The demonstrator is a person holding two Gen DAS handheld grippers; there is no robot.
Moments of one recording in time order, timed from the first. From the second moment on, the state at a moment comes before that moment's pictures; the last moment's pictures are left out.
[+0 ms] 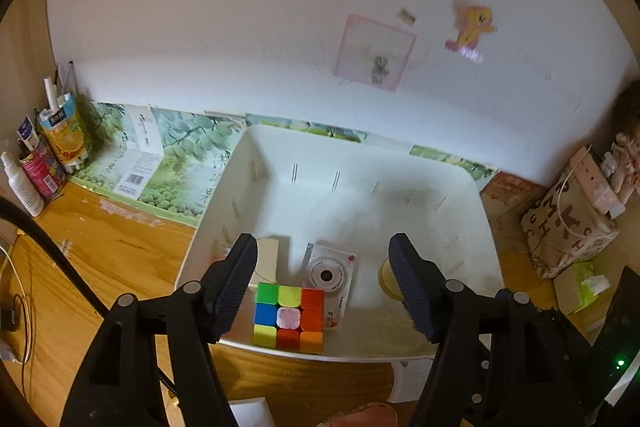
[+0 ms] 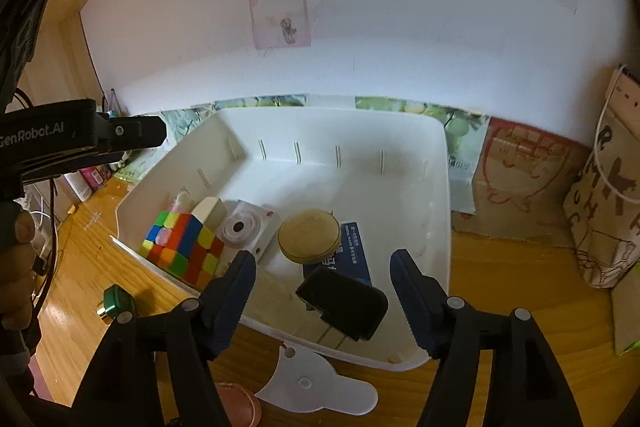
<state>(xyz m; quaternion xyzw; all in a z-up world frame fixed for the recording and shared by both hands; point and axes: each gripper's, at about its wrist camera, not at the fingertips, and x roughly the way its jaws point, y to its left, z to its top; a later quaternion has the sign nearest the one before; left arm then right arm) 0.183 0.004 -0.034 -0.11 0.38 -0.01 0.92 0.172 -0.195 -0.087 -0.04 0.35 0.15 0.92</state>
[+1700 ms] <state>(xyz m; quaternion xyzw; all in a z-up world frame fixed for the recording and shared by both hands) -0.063 0.072 -0.045 -0.20 0.41 0.21 0.87 0.076 -0.211 -0.104 0.04 0.47 0.20 0.86</state>
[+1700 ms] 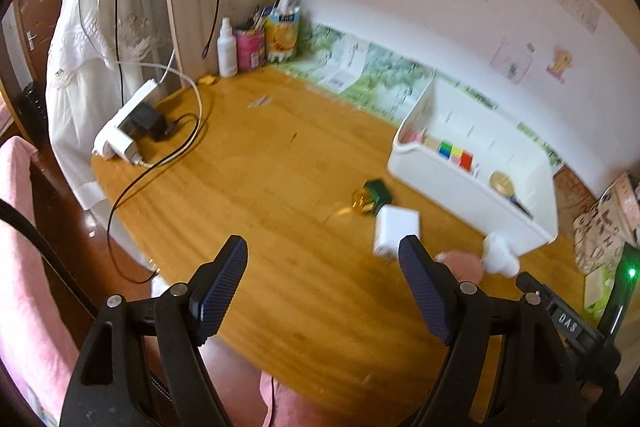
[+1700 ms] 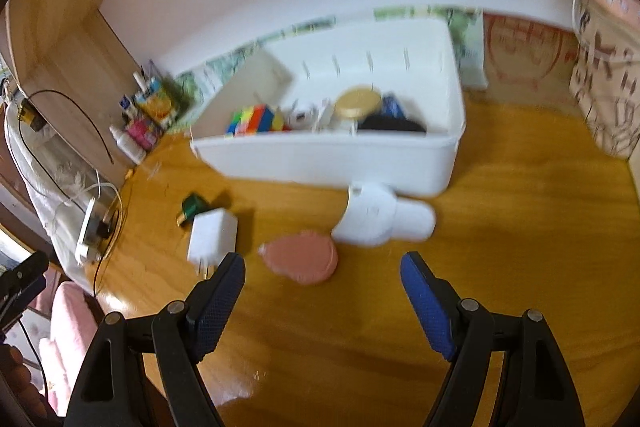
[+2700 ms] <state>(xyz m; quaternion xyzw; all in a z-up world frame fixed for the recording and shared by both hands) 0.055 0.110 -0.105 -0.04 0.57 0.04 0.82 0.095 -0.150 -0.166 0.07 0.56 0.08 0.82</state>
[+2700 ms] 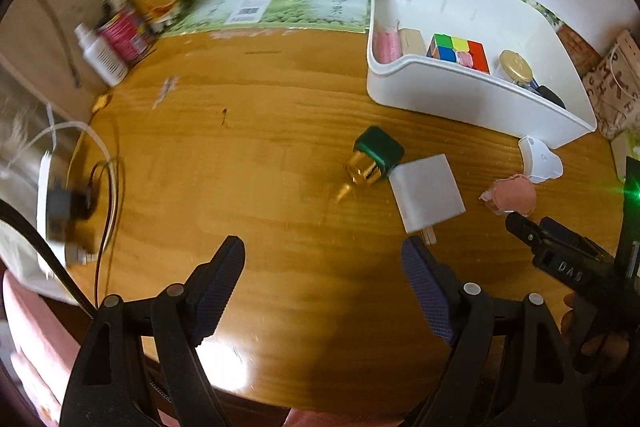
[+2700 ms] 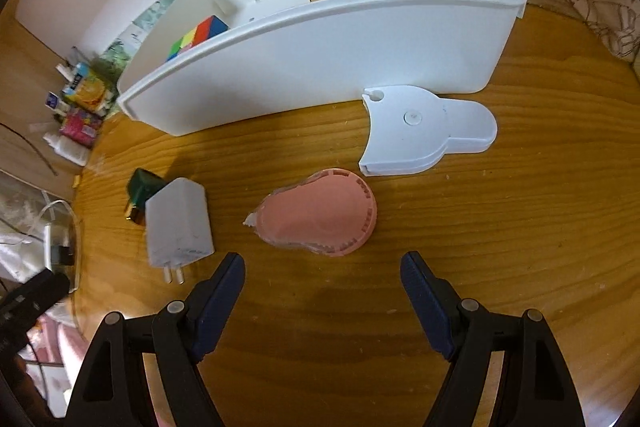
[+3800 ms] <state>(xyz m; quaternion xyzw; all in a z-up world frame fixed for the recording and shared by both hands) 0.157 0.094 -0.162 -0.01 0.62 -0.14 0.77 0.110 -0.096 -0.180 0.02 0.51 -0.04 0.86</state>
